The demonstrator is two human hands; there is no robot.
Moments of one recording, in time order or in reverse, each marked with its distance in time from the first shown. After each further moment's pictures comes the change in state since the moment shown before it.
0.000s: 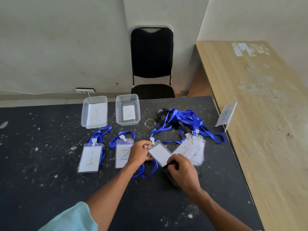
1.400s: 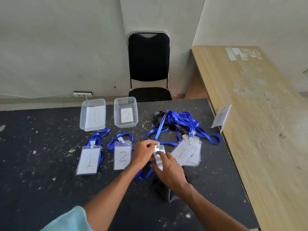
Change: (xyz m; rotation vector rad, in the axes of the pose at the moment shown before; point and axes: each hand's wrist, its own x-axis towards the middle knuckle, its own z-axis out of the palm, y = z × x) left_hand -0.027 0.023 0.008 0.113 -0.054 0.214; right_hand 0.003 -0.035 0.014 -0.202 -0.133 -0.046
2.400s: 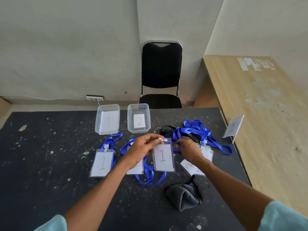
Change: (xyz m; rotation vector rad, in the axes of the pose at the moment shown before) left_hand -0.005 0.026 -0.076 -0.361 -0.247 0.120; right_hand 0.101 0.026 -0.044 0.093 -0.058 0.071
